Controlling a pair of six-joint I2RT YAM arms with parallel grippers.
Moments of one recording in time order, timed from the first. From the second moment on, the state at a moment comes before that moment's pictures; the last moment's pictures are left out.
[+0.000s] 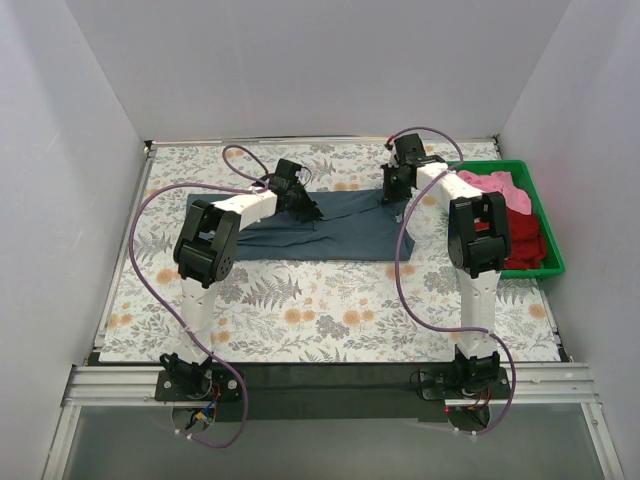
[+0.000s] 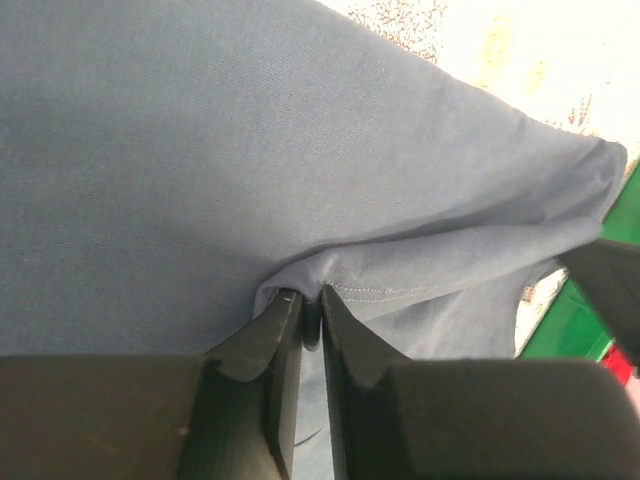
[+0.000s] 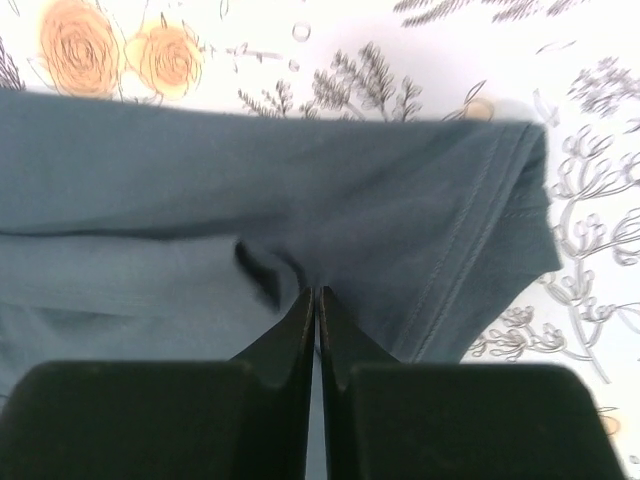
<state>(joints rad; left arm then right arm) -0.43 2.21 1.58 -0.26 0.17 -0.99 0.26 2.19 1.74 -0.53 -0.15 0.19</state>
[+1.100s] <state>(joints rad) -0.12 1.60 0.97 -0.41 -0.18 -0.83 0.65 2.09 1.50 -0.27 -0.55 -0.03</state>
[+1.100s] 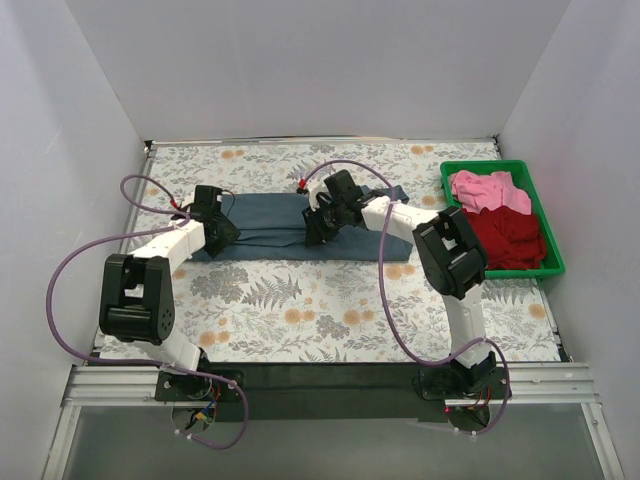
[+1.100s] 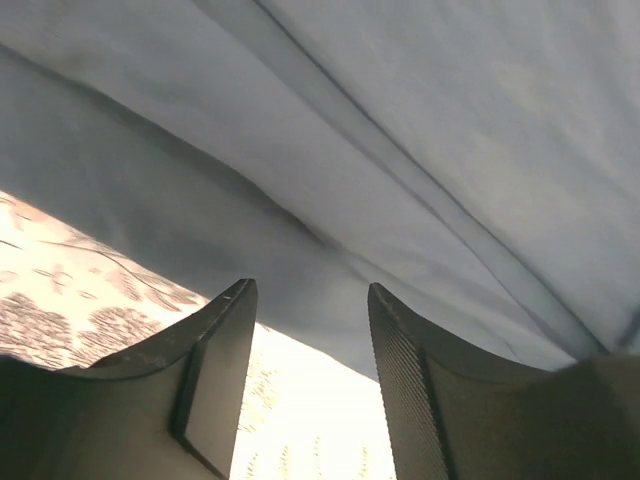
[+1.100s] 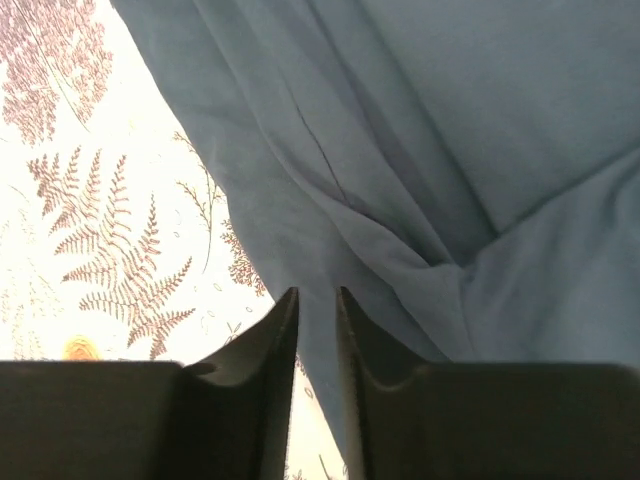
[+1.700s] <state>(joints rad) -0.08 1.77 1.10 -0.38 -0.29 -0.76 0.64 2.14 1.52 -0.27 -0.46 -0.02</state>
